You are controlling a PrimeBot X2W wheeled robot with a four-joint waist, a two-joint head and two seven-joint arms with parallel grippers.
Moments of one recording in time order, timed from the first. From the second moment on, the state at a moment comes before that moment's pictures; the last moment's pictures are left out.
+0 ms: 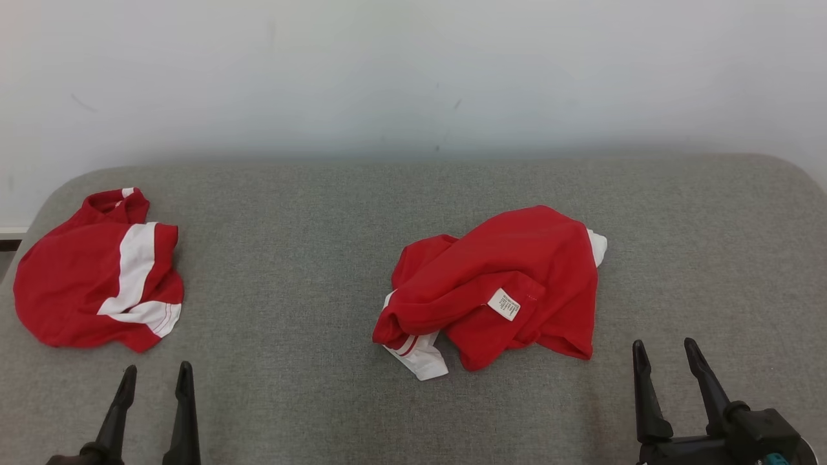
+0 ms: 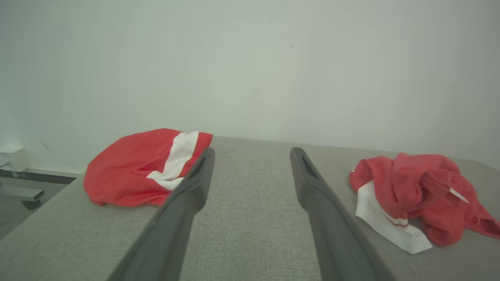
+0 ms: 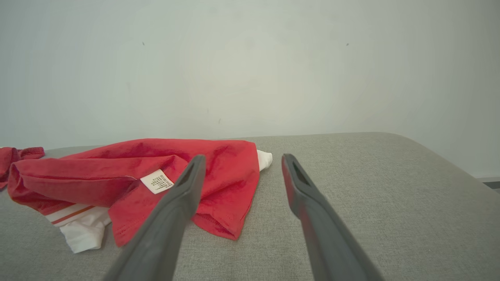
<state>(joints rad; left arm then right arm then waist) 0.06 0.24 -0.03 0.04 -0.37 -0.07 -0.26 0.02 -0.05 -0.03 0.16 0.11 0.13 -0.26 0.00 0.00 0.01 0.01</state>
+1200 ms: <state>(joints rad) 0.05 0.17 0.05 0.09 -0.27 -0.13 -0.26 0.01 -0.05 0.00 0.21 0.13 0.13 -0.26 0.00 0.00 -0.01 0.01</state>
